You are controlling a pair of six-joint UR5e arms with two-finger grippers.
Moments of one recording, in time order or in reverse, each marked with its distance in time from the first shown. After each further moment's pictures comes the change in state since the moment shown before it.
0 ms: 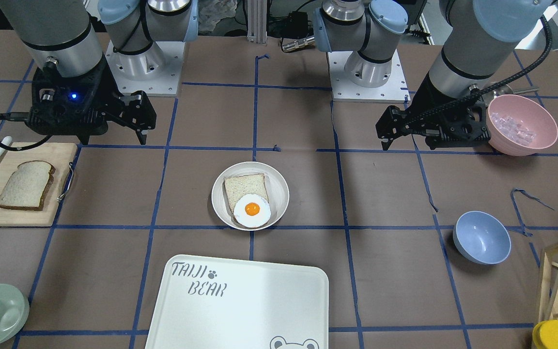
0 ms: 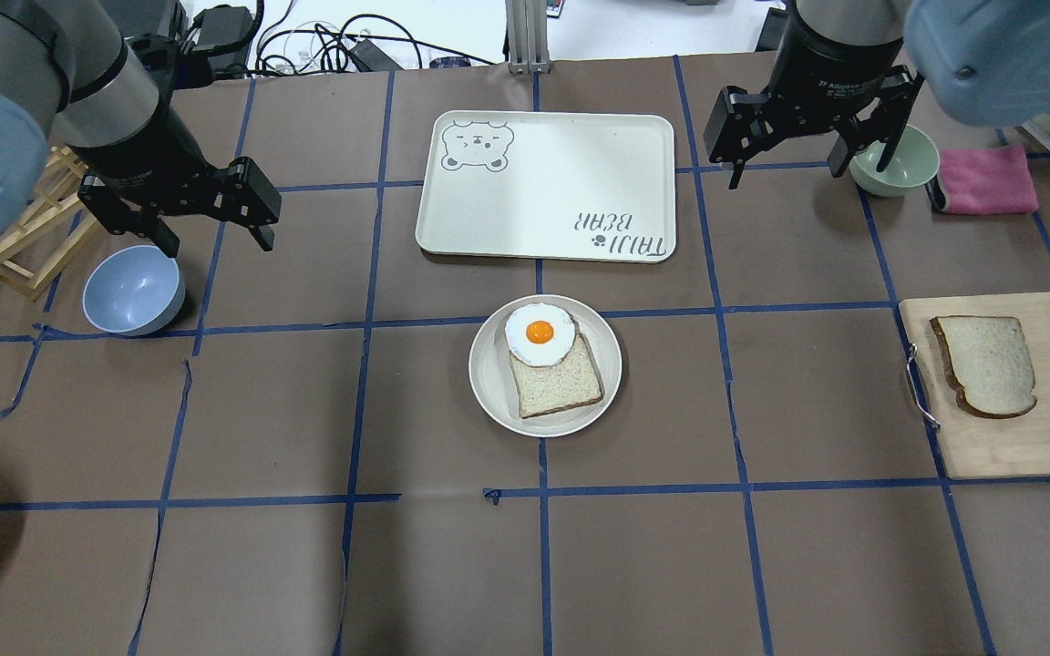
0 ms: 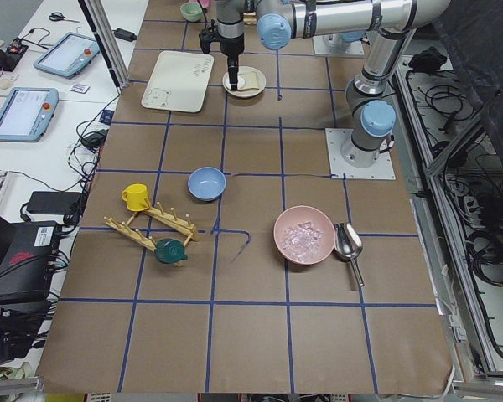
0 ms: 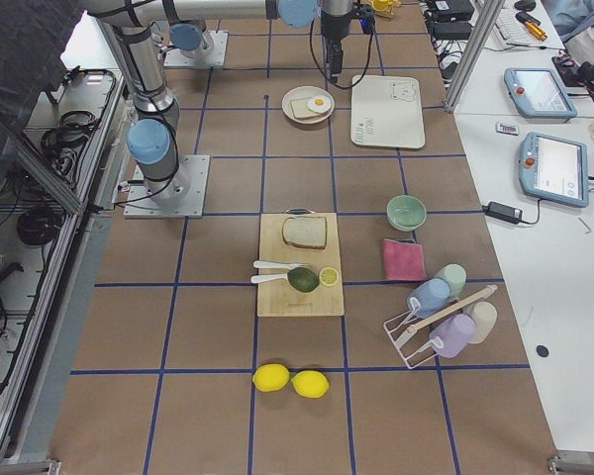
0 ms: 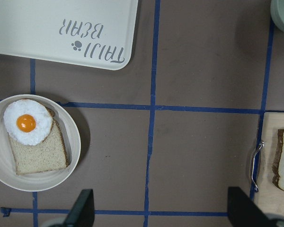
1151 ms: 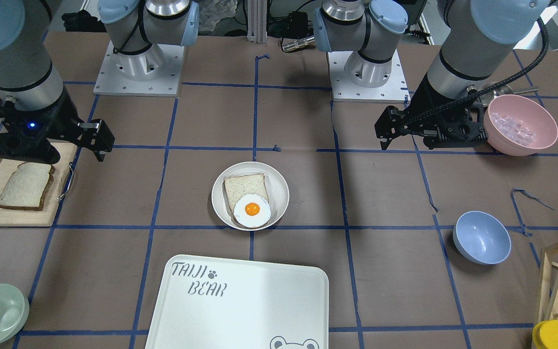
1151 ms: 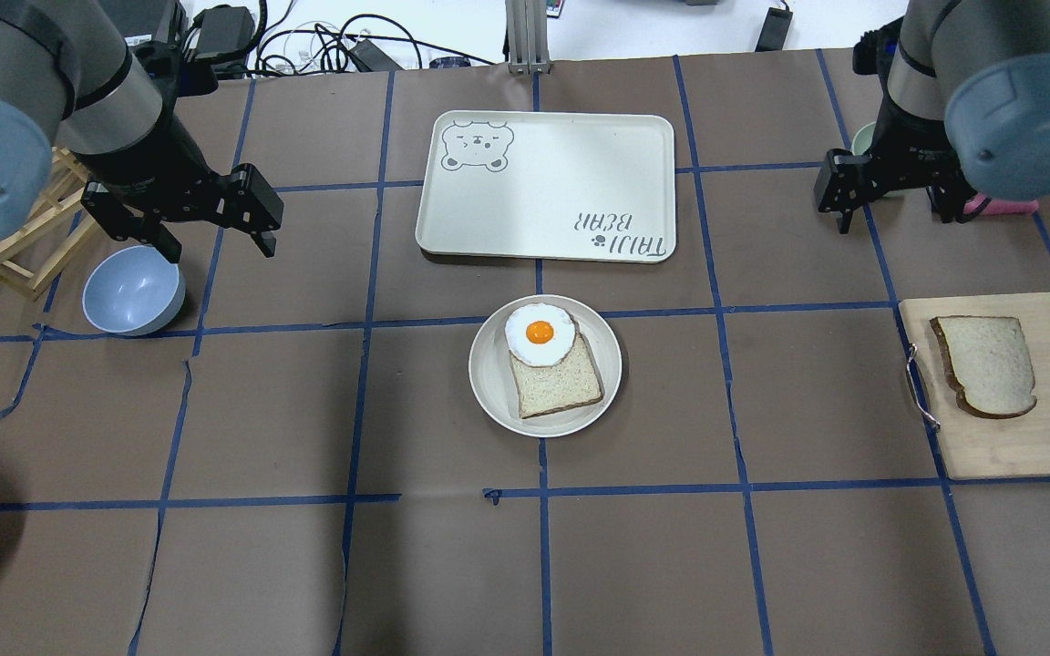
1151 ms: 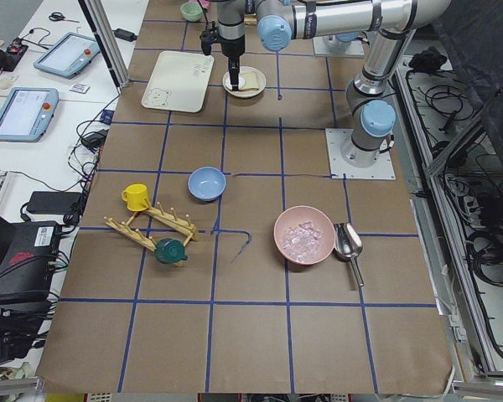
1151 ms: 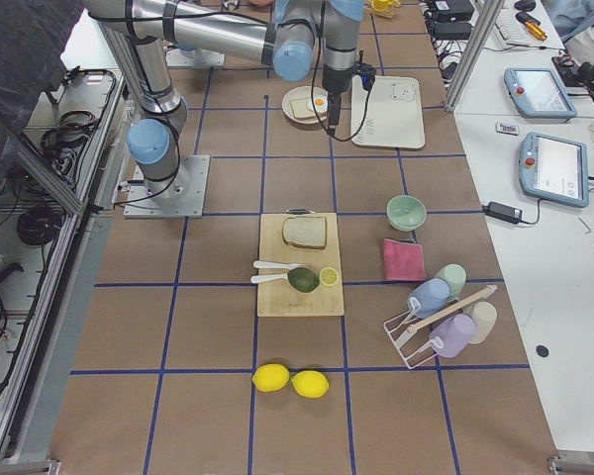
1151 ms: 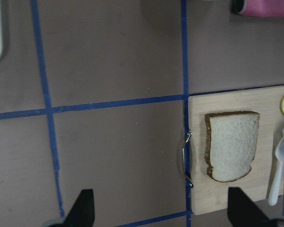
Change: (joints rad) left arm 0.000 0.002 -0.013 0.003 0.001 0.000; right arm -0.189 0.007 0.249 -0.240 -0.215 -0.060
